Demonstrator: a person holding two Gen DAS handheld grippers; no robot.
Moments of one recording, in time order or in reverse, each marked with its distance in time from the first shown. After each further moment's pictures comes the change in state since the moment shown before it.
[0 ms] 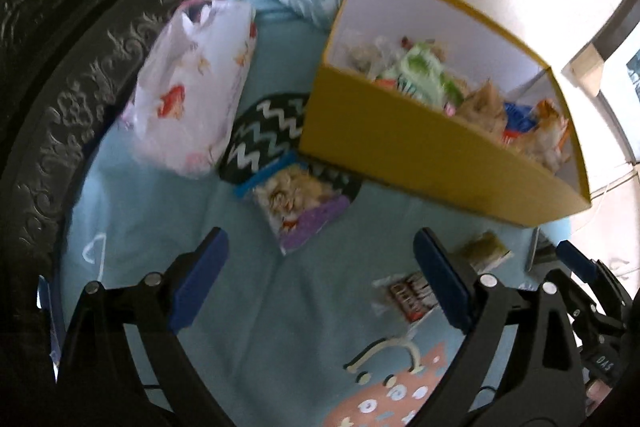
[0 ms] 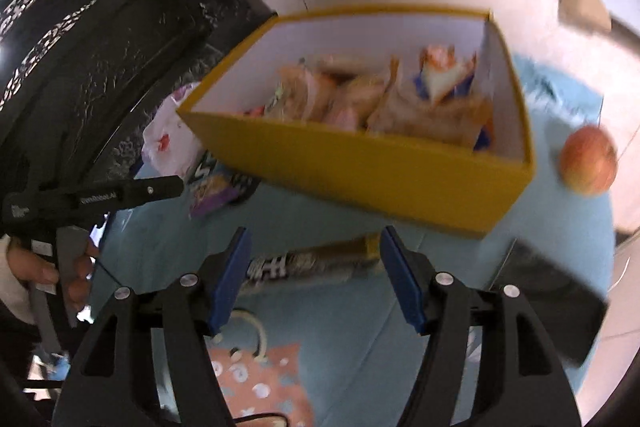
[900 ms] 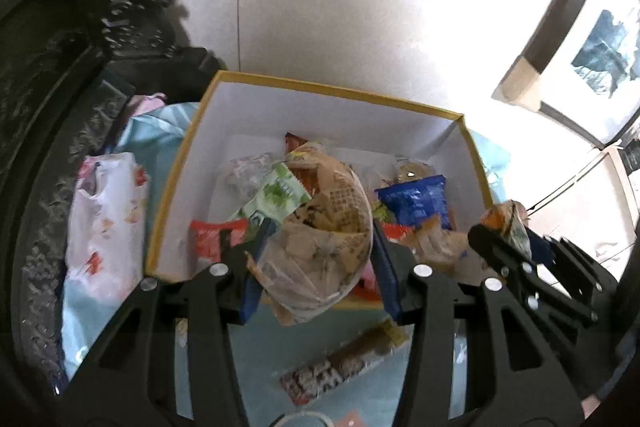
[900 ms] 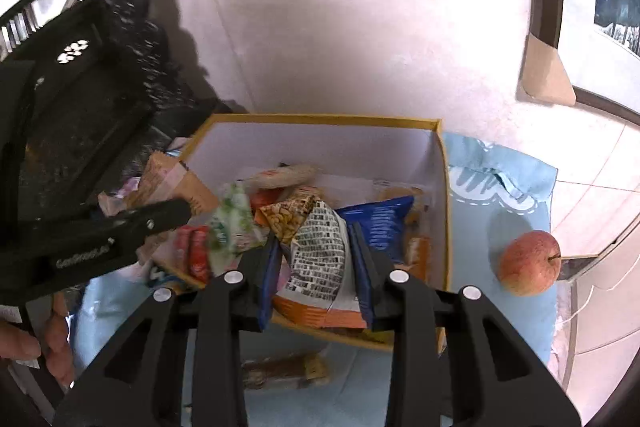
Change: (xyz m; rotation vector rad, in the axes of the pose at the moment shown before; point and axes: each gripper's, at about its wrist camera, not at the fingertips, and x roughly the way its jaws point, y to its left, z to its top) left arm -0.026 -0.126 0.087 0.185 -0.136 -0.087; right arm -0.020 -0.020 0.100 0.025 -0.169 -0.198
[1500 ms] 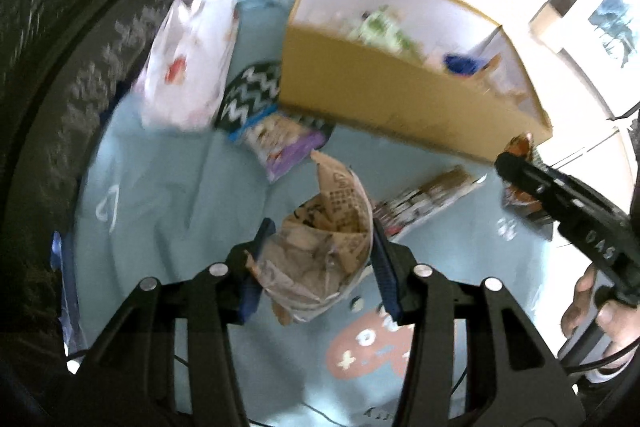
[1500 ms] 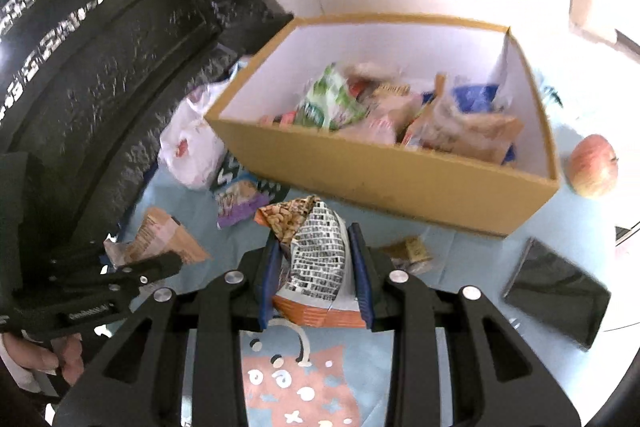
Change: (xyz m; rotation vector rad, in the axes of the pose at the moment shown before) left arm -0.069 0.086 -0.147 -0.094 0.138 0.030; right arm -0.025 0.062 -0.082 -0.031 0.155 0.168
